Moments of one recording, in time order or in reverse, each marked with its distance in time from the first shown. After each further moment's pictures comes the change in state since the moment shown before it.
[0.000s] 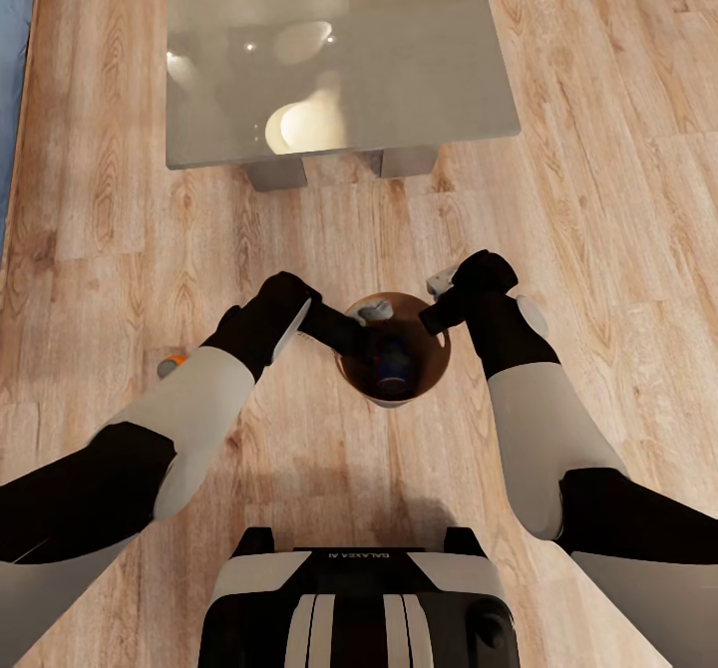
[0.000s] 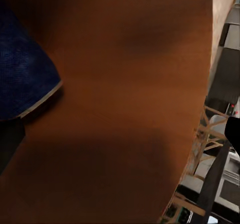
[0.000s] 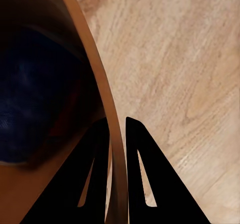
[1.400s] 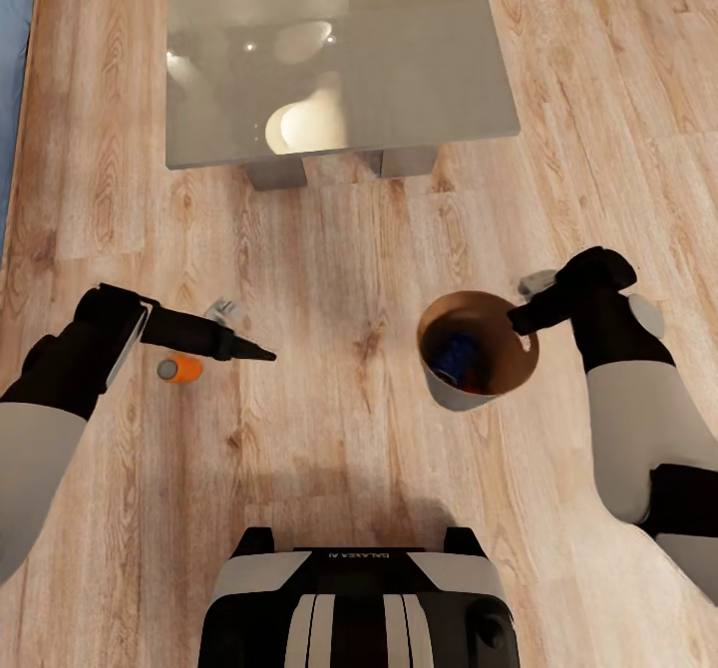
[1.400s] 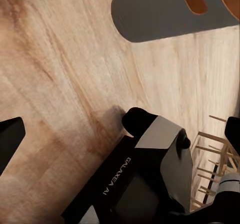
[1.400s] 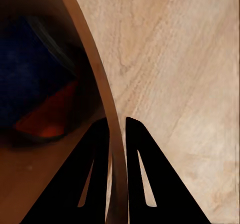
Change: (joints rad) left arm 0.222 0.530 0.056 -0.479 0.006 -0.057 -0.346; right arm -0.005 -0.306 -0.065 -0.019 0.019 -0.014 0.199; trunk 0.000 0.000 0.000
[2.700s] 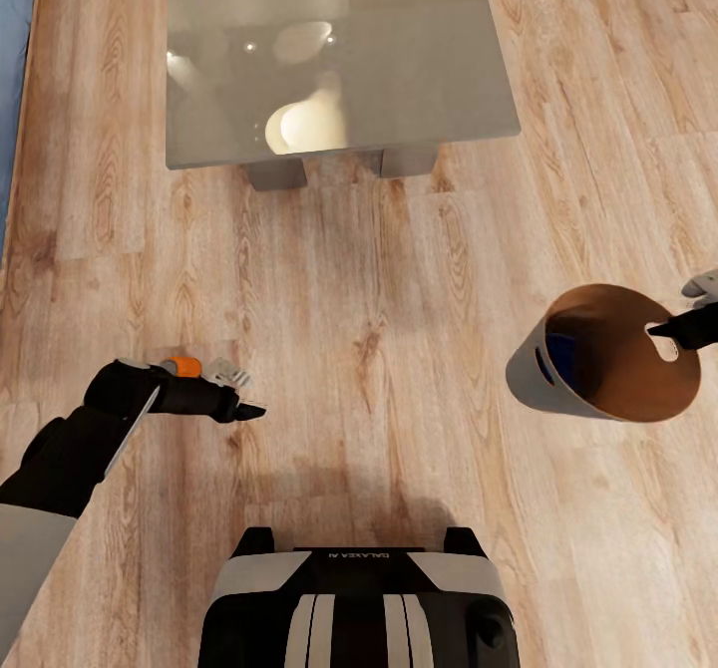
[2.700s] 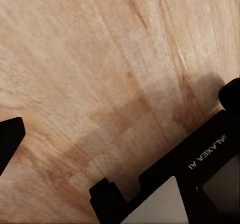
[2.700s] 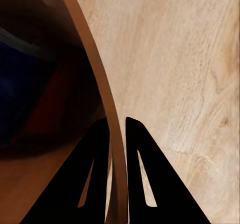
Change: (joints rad) left arm 0.325 0.009 0.003 -0.260 0.003 -0.047 0.513; right arm 0.102 -0.361 -0.338 -0.204 -0.030 -0.363 0.370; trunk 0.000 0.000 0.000
